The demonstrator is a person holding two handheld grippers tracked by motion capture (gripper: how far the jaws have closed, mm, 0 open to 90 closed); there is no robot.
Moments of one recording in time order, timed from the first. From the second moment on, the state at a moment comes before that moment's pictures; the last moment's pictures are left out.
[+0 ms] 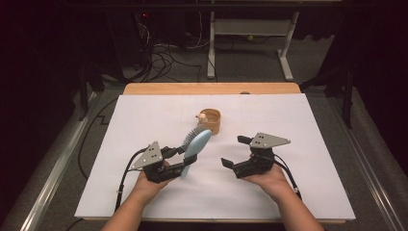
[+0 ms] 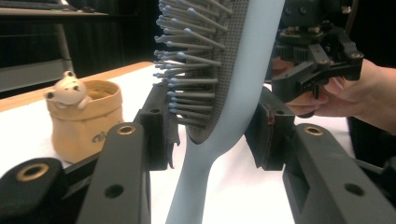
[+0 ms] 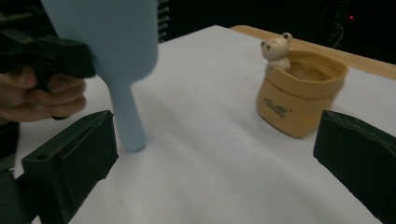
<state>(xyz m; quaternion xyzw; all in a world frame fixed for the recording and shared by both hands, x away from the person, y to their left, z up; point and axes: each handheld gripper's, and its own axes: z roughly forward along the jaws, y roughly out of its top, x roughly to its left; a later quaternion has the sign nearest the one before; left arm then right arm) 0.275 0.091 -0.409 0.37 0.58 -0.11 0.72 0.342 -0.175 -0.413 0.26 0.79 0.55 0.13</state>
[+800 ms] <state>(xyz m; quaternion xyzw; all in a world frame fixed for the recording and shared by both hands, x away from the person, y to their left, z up) 0.265 0.086 -0.409 0.40 0.56 -0.15 0.71 0.340 -0.151 -0.384 0.17 0.77 0.60 0.09</state>
